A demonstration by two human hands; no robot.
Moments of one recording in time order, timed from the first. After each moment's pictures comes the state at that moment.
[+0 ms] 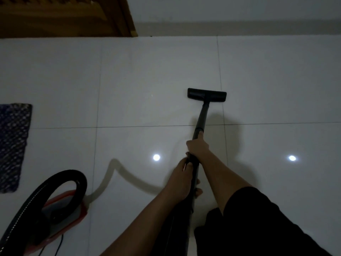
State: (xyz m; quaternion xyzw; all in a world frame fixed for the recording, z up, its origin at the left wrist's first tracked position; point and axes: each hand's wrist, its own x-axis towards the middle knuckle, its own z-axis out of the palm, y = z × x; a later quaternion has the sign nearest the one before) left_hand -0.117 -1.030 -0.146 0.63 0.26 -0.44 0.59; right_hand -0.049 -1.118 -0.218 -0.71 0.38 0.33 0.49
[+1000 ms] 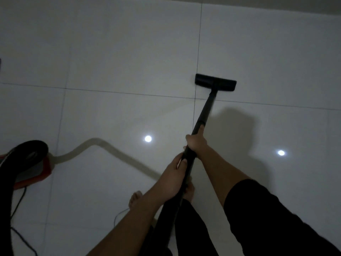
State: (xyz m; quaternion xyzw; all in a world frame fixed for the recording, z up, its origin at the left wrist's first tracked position) left_hand -0.242 -1.218 -0.166 0.65 0.25 -0.43 0.57; right_hand -0.166 -1.310 -0.249 -0.68 0.41 0.40 0.46
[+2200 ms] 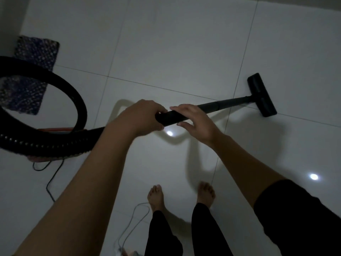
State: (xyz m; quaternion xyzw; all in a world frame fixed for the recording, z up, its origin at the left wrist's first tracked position) left_hand -0.128 -1.074 -0.097 0.91 0.09 -0.38 0.16; right_hand -0.119 -1.237 -0.232 -0.82 -0.26 0.24 0.44
